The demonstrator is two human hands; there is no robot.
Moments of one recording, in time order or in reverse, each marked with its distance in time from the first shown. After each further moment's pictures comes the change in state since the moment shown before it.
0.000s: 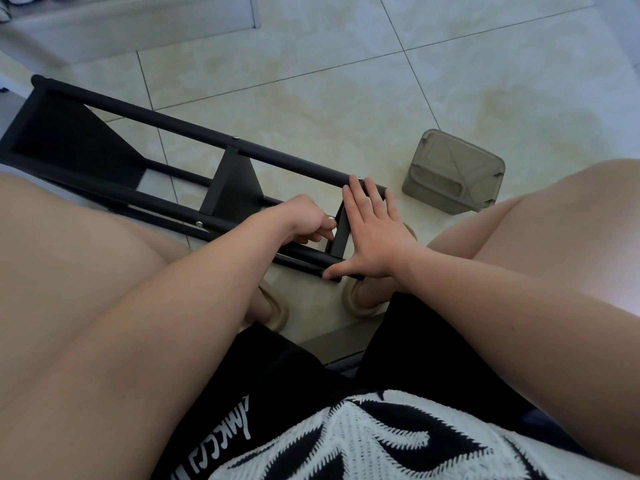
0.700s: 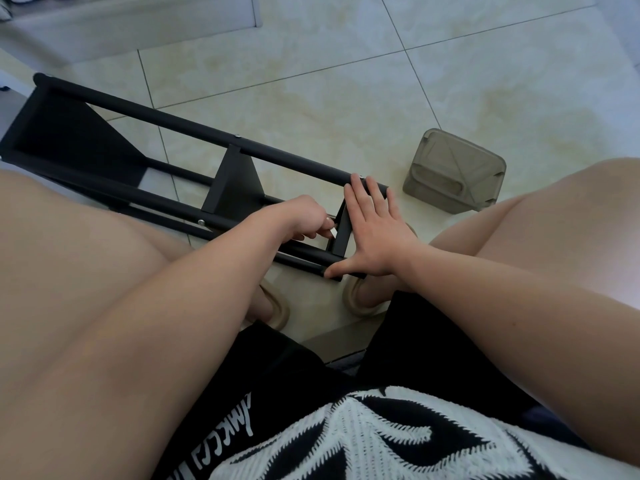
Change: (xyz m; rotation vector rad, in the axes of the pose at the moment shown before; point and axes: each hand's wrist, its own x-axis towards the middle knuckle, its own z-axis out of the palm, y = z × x) left_hand -0.002 0.004 -0.002 0.162 -0.006 -0.036; right_hand 0.000 0.000 -0.002 0.020 -0.015 -0.003
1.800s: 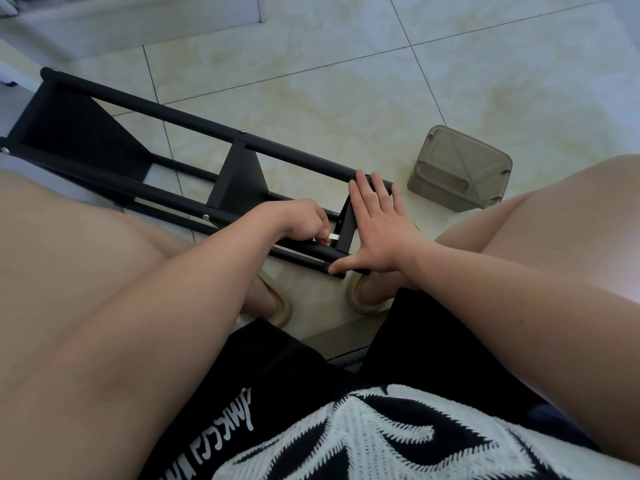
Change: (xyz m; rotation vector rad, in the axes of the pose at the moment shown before) left_hand -0.001 -0.017 -0.009 0.308 -0.072 0.173; right_hand 0.000 -0.001 -0.002 -0.010 -0.014 0.013
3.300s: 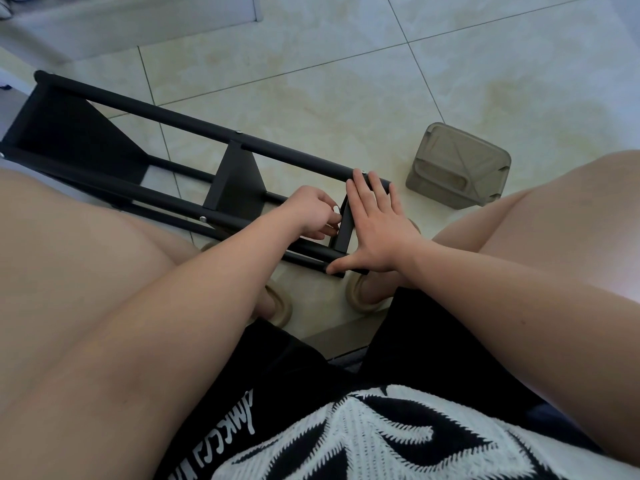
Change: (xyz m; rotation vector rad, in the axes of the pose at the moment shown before) left_hand 0.006 0.020 0.012 -0.588 0.200 -0.083; right_hand 0.001 0.000 0.001 0.021 0.012 -0.011
